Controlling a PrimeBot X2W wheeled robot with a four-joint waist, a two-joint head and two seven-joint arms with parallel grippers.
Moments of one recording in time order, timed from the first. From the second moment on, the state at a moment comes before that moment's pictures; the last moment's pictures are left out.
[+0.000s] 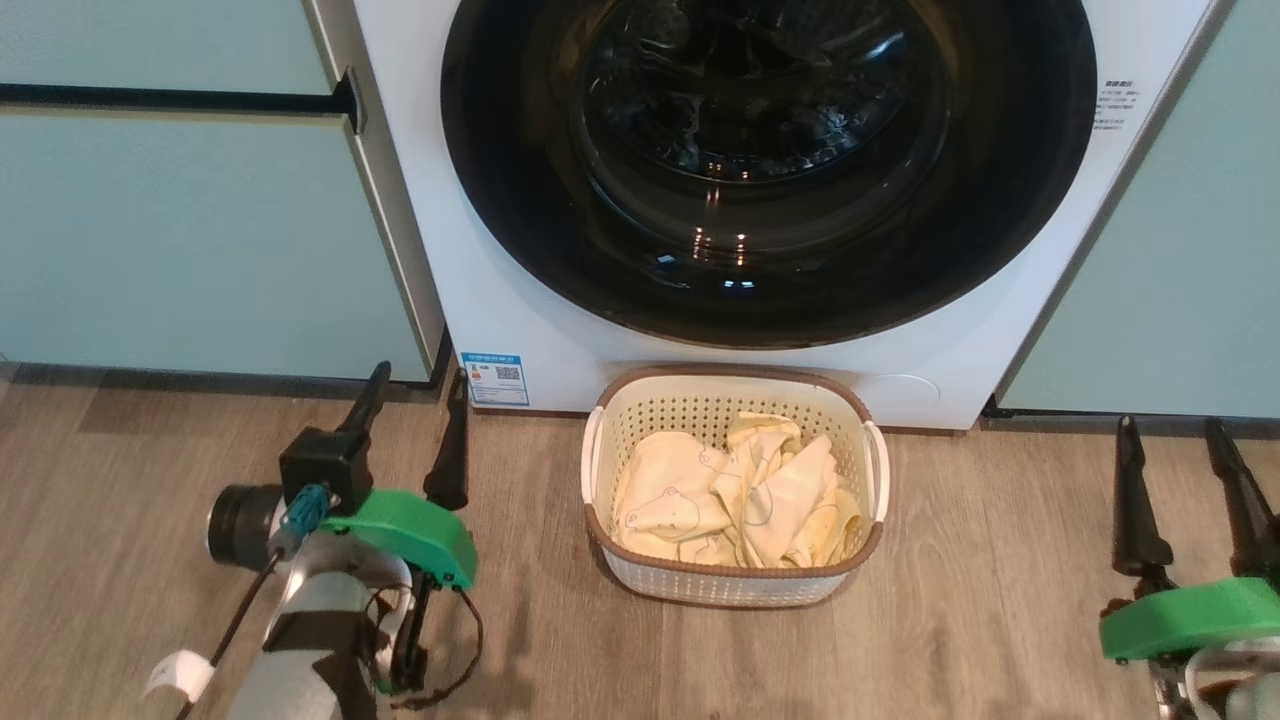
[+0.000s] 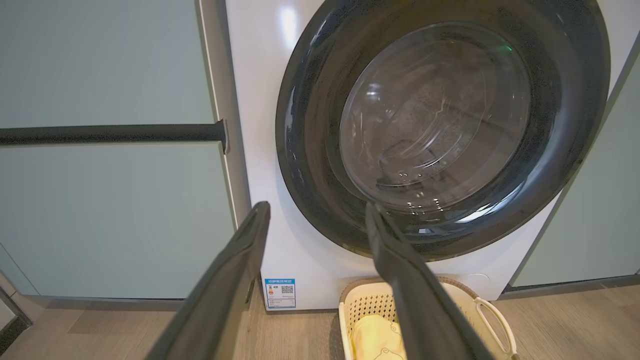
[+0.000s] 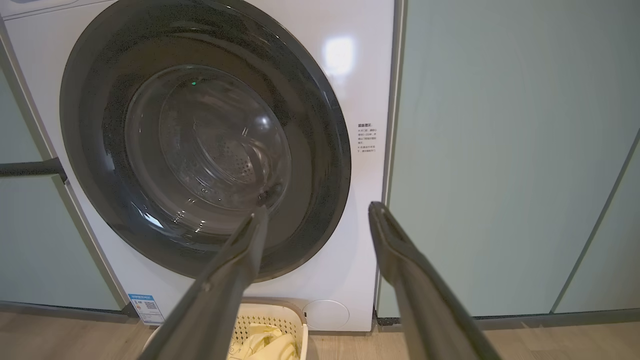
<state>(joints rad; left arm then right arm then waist) -0.23 0.05 -0.04 0.33 -0.11 -0.01 -0.26 -0.07 -0.03 -0.10 0.17 0.07 0.13 -0.25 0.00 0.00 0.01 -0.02</state>
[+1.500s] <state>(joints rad) -0.24 0.04 -0.02 0.41 -0.11 -0.01 -0.26 -0.07 -0.03 -0.09 0.22 0.15 0.13 -0.25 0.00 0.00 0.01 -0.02</state>
